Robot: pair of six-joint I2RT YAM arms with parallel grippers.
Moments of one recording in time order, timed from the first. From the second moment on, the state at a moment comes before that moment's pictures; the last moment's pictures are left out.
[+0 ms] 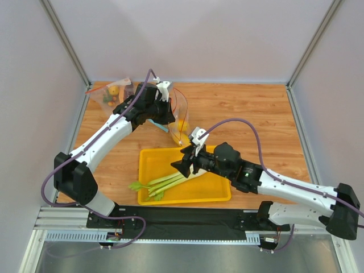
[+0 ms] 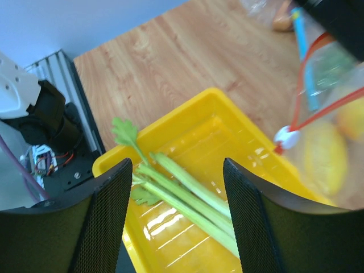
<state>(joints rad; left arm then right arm) -0.50 1.54 1.40 -0.53 0.27 -0.24 1.10 1.07 0.77 0.13 0.00 0.18</state>
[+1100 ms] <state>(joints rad) -0.51 1.48 1.40 -0.53 0.30 -0.23 0.59 1.47 1.33 0.00 -0.48 0.31</state>
